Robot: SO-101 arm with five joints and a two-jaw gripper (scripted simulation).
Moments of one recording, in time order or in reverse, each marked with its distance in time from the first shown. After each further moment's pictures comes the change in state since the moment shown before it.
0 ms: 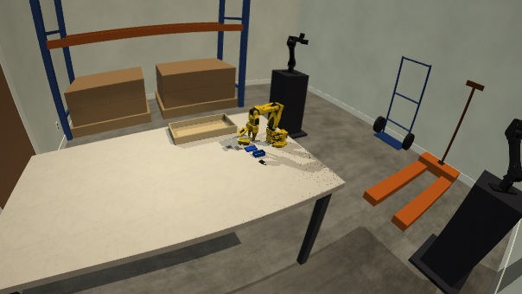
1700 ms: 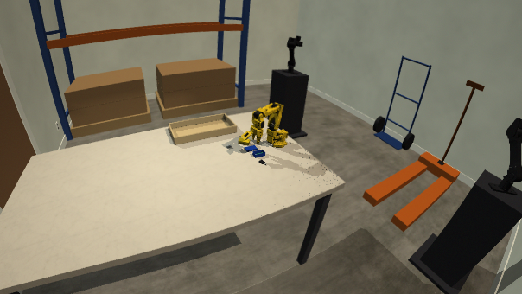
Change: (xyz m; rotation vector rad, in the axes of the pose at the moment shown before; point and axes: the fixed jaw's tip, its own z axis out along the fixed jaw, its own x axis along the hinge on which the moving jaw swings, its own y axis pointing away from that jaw) arm 0.009 0.032 0.005 0.012 0.015 -0.006
